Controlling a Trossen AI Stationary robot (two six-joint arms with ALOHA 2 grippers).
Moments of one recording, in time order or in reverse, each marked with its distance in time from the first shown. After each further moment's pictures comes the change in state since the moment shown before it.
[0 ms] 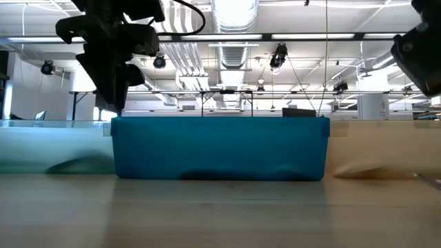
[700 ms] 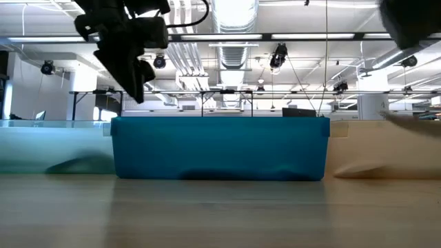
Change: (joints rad) left arm -0.006 0.000 0.000 0.132 0.000 -0.034; right arm -0.008 -0.094 -0.003 -0.114 0.097 -0.088
